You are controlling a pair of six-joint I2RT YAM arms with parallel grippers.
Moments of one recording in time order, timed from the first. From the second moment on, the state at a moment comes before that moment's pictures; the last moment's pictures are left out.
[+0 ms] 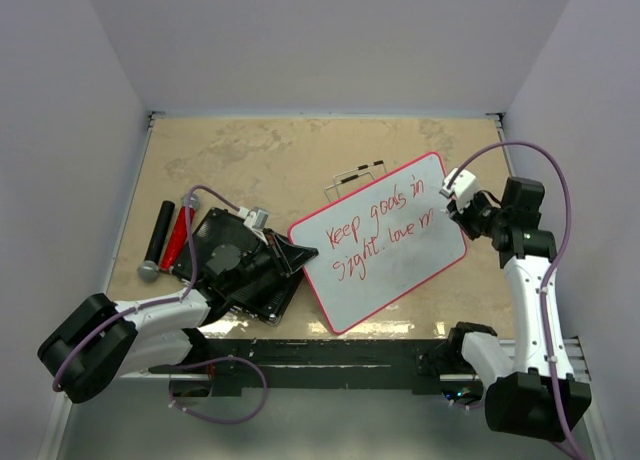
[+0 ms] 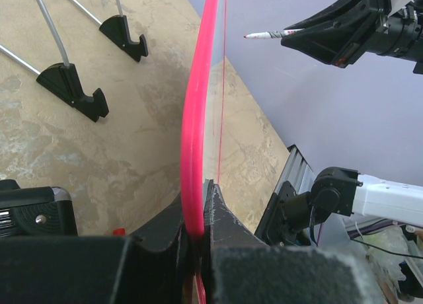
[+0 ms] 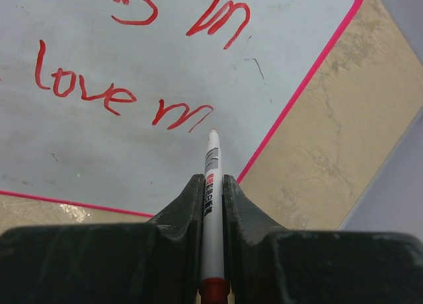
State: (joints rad) left arm -0.71 1.12 0.20 0.89 0.26 -0.76; right arm -0.16 0.93 0.91 -0.69 -0.52 -0.85
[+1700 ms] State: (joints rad) left arm -0.71 1.14 0.20 0.91 0.26 -0.76; right arm -0.26 1.08 0.86 -0.58 -0.68 -0.85
